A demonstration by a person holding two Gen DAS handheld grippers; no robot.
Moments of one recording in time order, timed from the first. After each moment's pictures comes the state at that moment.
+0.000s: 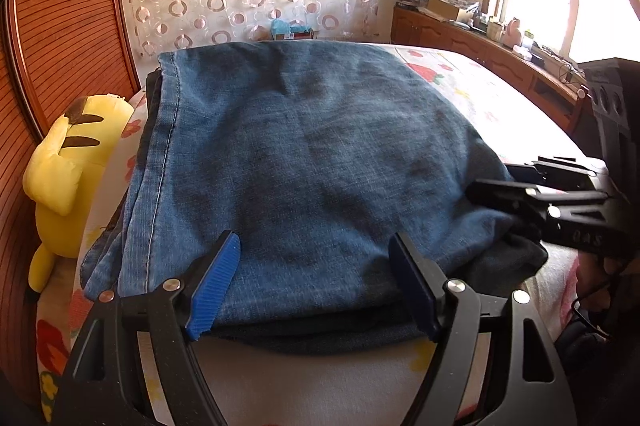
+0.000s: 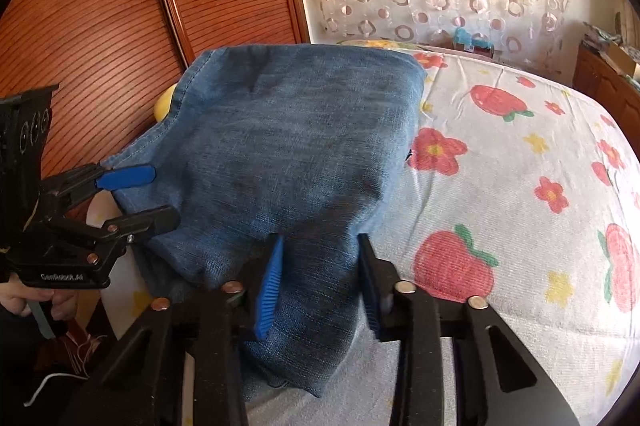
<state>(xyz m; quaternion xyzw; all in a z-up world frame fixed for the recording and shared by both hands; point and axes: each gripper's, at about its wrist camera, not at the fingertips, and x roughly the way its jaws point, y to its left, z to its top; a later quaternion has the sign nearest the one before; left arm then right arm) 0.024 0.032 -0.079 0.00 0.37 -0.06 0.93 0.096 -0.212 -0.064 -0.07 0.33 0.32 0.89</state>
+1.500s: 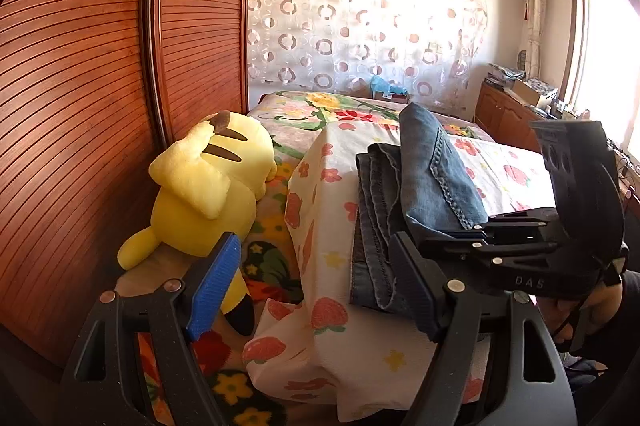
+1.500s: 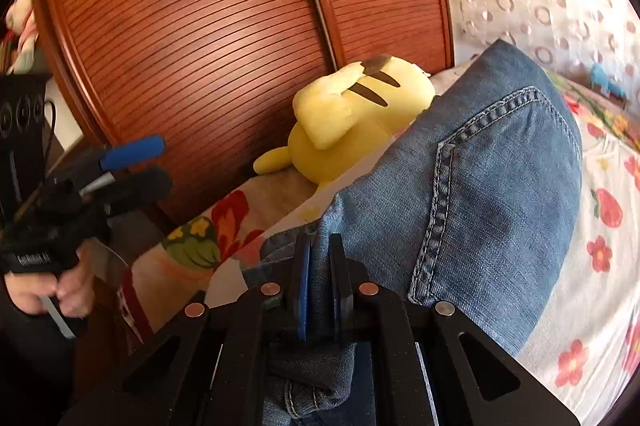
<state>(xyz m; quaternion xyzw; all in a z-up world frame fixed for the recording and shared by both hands) -0.048 0.179 -0.016 -0.07 0.28 0.10 0.95 0.152 0.002 -0.049 -0.12 0.32 0.51 0.79</state>
